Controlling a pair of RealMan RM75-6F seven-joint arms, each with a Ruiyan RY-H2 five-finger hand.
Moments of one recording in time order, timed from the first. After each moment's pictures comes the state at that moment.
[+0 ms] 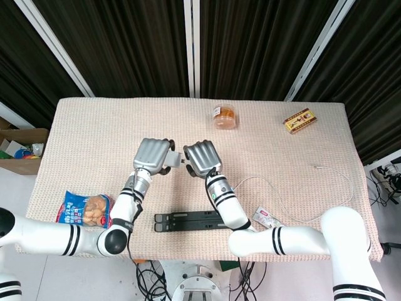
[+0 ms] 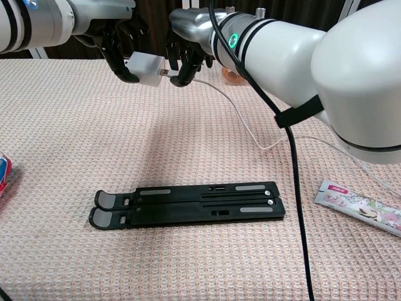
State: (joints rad) left arm -1.09 -1.42 -0.26 -1.89 0.39 1.22 0.79; right arm 1.17 -1.76 0.37 -1.56 -0.55 1.15 -0.83
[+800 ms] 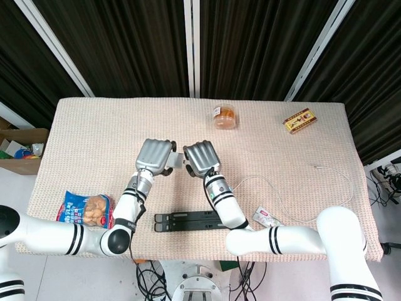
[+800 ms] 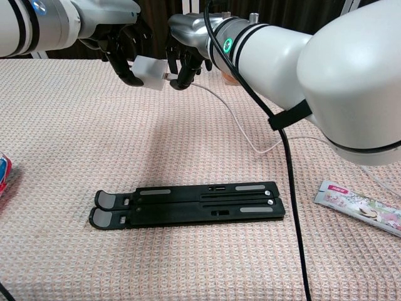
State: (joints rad) left arm -1.11 -1.43 -0.25 -1.88 0.36 1.23 0.83; right arm 1.19 -1.79 0.37 -1.53 -0.52 1.15 -0.85
